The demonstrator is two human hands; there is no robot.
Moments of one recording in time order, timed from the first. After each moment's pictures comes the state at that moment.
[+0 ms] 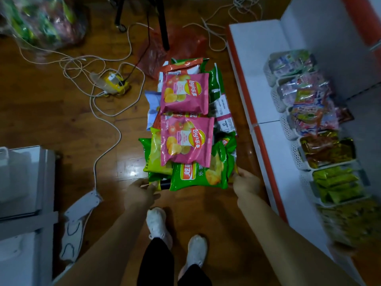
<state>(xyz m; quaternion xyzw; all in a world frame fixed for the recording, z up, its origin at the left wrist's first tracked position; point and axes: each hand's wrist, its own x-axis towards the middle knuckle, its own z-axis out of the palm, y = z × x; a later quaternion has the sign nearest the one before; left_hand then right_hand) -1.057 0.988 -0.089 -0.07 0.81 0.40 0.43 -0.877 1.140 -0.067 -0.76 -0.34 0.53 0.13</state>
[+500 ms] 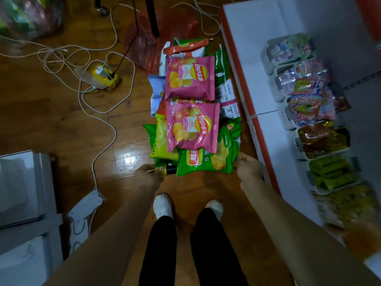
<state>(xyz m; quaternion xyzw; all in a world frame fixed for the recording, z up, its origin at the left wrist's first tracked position) -1.102 1.045 -0.076 -0.08 0.81 0.37 0.46 -0.918 1.183 -0.052 -0.78 -0.31 0.52 0.16</state>
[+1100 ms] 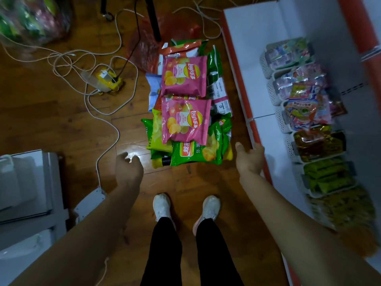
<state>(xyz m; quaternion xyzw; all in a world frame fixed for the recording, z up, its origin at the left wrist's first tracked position) -1.114 1.071 -0.015 -0.06 0.89 0.33 0.31 -0.914 1.219 -0.015 -0.78 -0.40 0.45 0.17</state>
